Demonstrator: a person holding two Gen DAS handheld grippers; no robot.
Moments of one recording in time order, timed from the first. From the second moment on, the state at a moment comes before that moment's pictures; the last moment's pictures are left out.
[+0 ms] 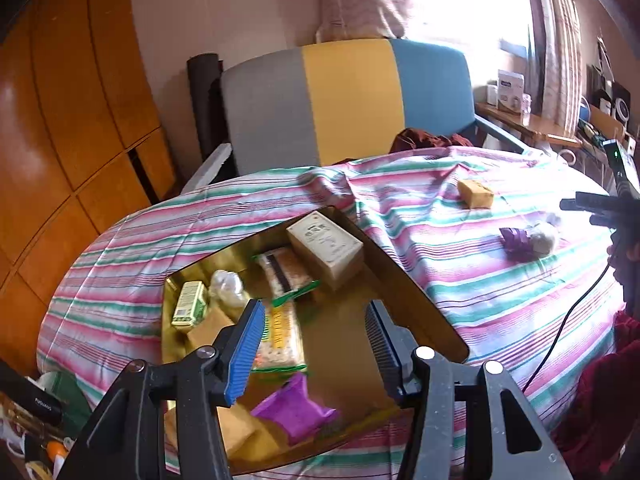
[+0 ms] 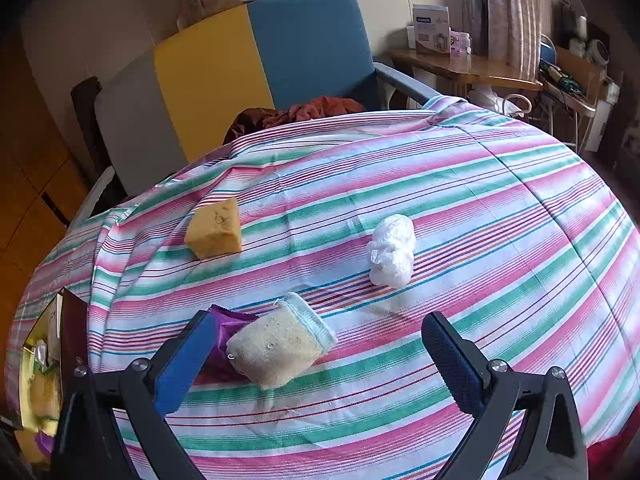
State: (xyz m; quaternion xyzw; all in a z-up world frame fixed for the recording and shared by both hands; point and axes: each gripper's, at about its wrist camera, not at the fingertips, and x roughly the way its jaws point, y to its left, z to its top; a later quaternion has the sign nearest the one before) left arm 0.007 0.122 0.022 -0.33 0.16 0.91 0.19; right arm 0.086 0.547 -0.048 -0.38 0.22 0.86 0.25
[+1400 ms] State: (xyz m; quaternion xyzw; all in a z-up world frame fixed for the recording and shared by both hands) left arm -0.076 0.328 -0.018 -0.48 0.12 0.80 0.34; right arm 0.130 0.583 -0.046 -0.31 0.38 0.83 0.26
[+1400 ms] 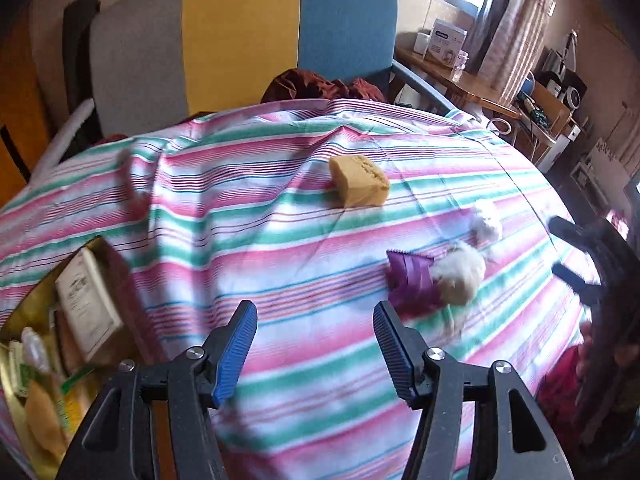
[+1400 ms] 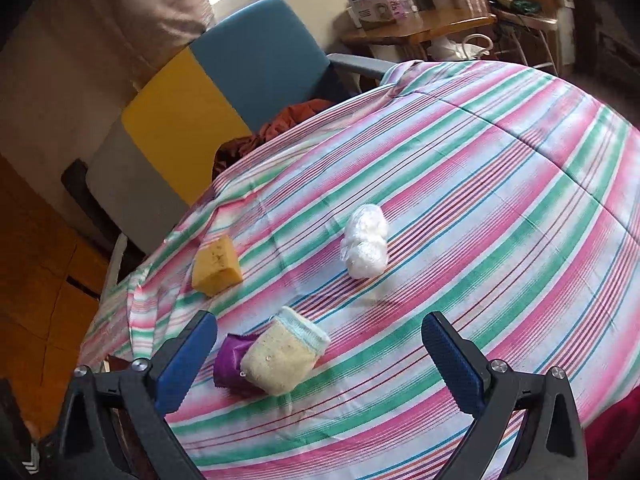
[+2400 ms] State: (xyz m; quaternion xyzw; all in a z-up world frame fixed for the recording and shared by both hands) left arm -0.187 0.504 -0.098 -0.51 0.15 0.79 0.31; right arm 0.145 0.611 -0.074 -0.27 0.52 0.78 0.21
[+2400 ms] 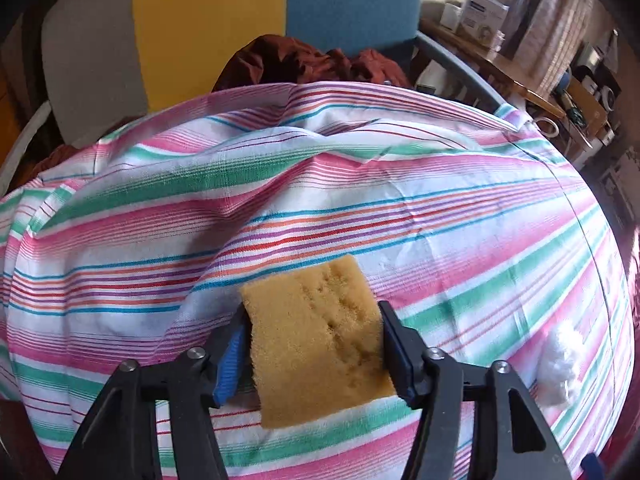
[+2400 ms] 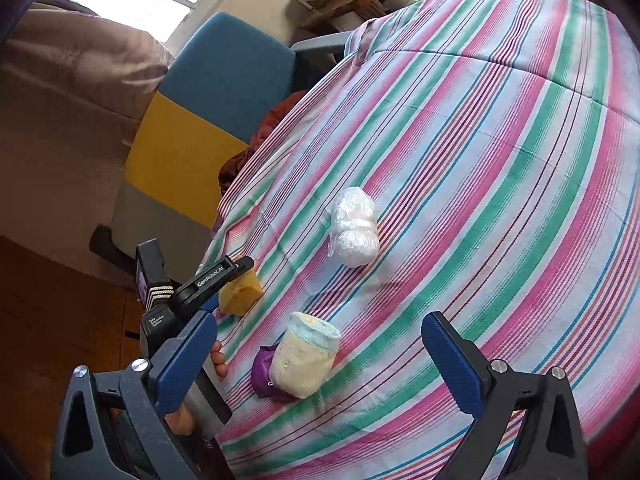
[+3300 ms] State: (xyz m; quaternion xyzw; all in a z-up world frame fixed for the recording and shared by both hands) left arm 0.031 0.320 -0.084 -0.45 0.21 0.78 0.39; right arm 0.079 0.568 -0.082 -0.40 0.39 0.82 0.15
